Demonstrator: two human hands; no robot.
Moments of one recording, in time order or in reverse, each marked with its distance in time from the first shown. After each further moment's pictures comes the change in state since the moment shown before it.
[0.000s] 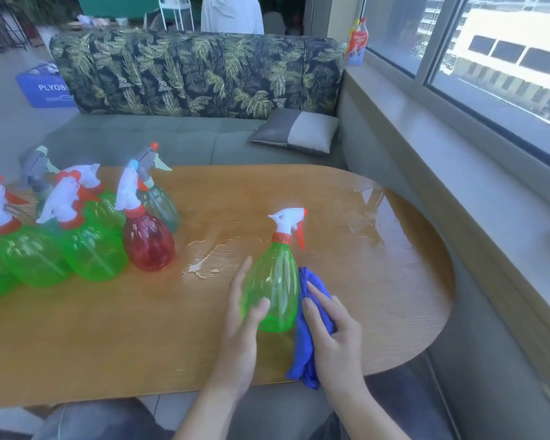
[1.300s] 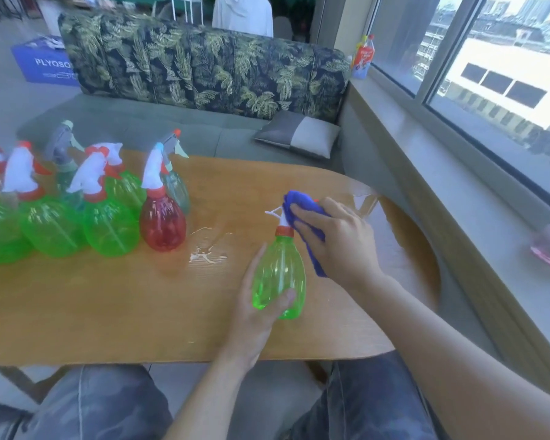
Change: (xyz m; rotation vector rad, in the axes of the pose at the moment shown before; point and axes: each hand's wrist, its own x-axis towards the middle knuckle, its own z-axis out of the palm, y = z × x) left_hand -0.007 0.014 0.004 -0.074 -0.011 -0.022; right_hand 0.099 -0.078 0.020 -1.152 -0.096 -0.983
